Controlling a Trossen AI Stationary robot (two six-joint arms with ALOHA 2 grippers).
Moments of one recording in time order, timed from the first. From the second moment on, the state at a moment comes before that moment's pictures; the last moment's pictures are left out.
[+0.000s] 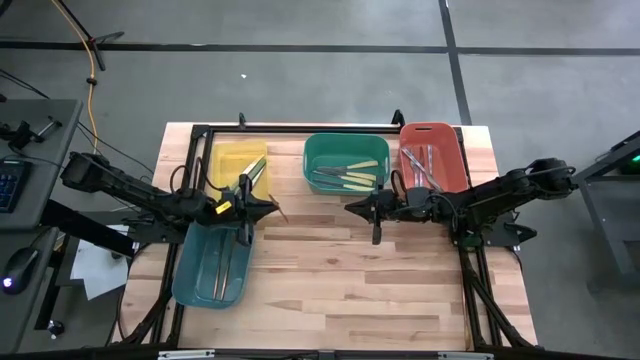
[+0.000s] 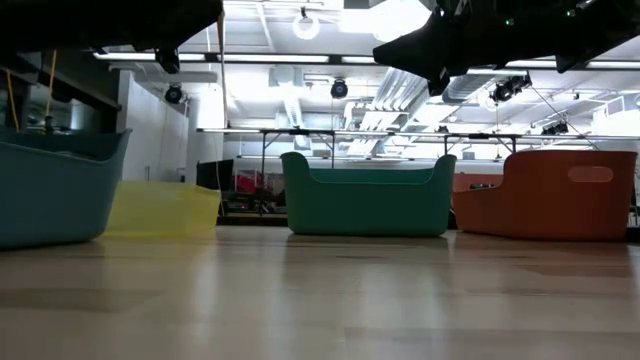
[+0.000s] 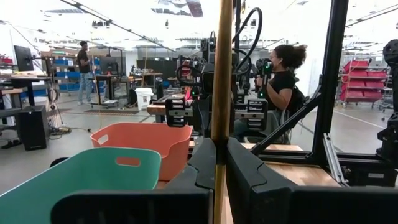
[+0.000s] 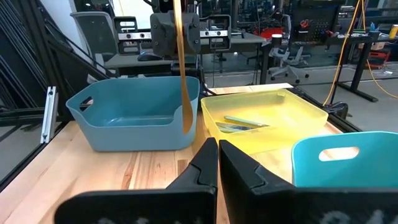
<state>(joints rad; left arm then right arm) -0.24 0.94 0.20 0.94 -0.33 0.04 0.11 1.29 0.49 0.72 0.19 0.05</state>
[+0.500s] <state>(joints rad) -0.27 0.94 0.77 -0.17 -0.29 0.11 0.11 1.29 0.49 0.70 0.20 0.04</state>
